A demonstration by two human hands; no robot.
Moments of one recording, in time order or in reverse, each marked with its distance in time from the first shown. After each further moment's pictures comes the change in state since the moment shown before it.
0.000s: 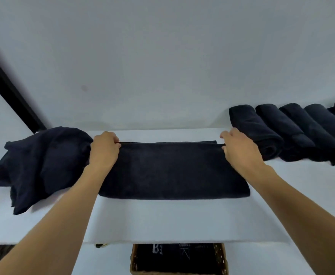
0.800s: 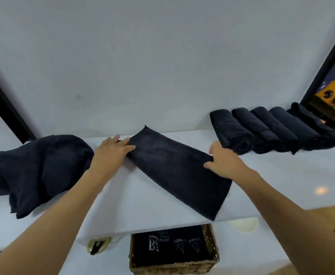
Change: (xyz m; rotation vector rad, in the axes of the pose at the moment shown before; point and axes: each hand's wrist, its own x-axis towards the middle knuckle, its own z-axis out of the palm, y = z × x) left_hand -0.028 0.002 -0.011 0.472 -0.091 0.678; right_hand -0.060 -0.023 -0.038 0.350 -0.307 0.176
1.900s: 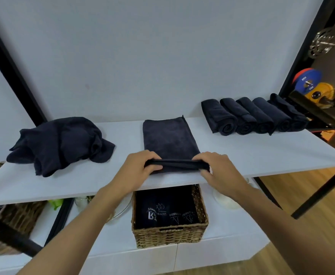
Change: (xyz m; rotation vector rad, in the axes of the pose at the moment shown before) left_hand -0.122 0.097 -0.045 -0.858 0.018 0.062; right_hand -0.133 0.011 0.033 0.069 0.227 -0.447
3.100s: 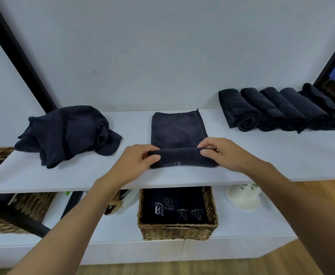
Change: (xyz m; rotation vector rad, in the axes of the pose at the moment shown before) left_hand 0.016 -0.027 -0.007 0.053 -0.020 -0.132; right_hand 0.070 0.035 0.003 0.297 -0.250 0.011
